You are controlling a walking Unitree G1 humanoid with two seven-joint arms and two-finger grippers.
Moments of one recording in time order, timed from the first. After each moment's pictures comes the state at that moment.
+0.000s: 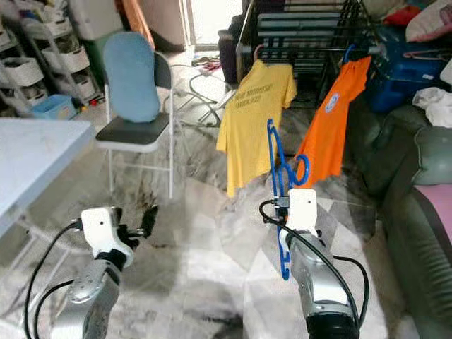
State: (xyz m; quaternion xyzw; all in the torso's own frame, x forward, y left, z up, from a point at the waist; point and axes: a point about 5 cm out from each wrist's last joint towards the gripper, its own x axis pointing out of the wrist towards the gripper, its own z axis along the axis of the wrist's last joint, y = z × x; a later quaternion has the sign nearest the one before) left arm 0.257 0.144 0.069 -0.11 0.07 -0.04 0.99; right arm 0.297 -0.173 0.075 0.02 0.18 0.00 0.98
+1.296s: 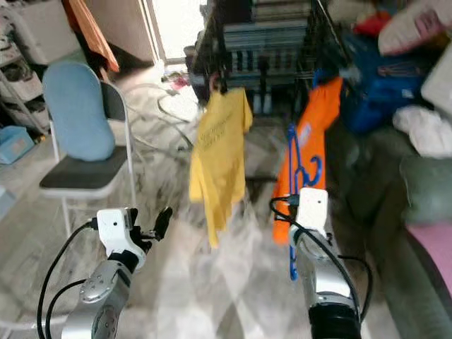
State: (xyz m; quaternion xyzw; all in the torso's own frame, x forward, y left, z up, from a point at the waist) left arm 0.256 0.129 0.067 -0.12 0.08 -0.07 0.99; right arm 0.303 -0.181 0.067 0.03 0.20 -0.05 0.98
